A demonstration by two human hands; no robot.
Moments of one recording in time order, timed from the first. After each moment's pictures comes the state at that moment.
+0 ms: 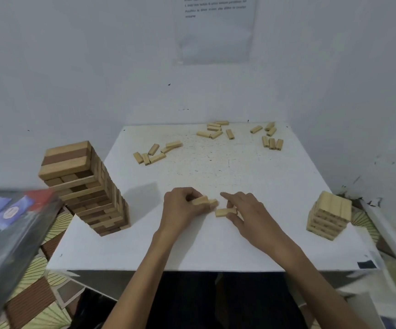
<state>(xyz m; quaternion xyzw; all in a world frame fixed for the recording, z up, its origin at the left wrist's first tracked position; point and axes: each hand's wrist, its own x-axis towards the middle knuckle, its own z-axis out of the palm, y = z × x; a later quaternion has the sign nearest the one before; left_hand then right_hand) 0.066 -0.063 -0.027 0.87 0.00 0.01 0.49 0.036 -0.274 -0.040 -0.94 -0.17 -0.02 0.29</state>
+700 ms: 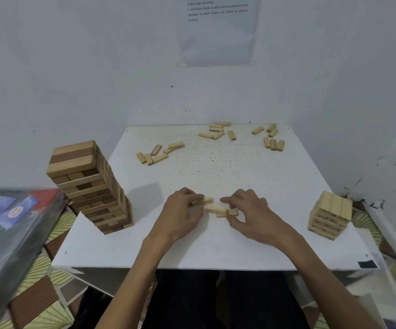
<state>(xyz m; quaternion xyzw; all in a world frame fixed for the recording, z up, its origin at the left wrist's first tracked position) 0.055 -0.046 -0.032 0.94 -0.12 0.02 0.31 0.045 -0.283 -0.033 -0.95 -0.21 0.02 0.25</state>
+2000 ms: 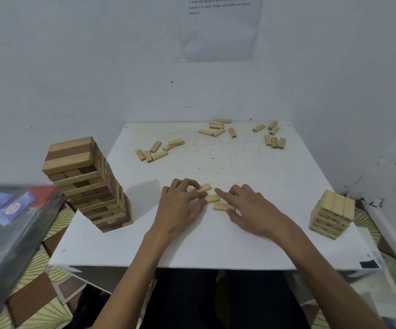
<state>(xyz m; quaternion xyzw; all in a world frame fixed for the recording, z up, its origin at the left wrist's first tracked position) 0.068 -0.045 -0.048 0.95 -0.18 0.14 0.21 0.054 -0.277 -0.021 -0.96 -0.24 0.04 0.14</state>
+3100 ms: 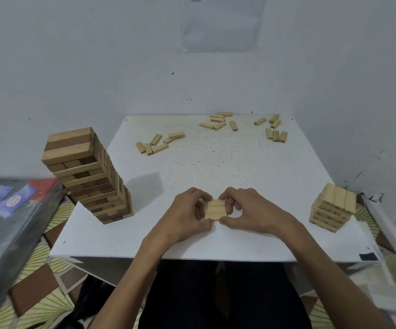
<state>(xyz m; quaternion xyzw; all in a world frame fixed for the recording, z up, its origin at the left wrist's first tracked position) 0.033 -0.054 -0.025 0.91 -0.17 -0.04 0.39 0.046 -0.276 -0.019 -0.91 -0.22 0.12 0.32</state>
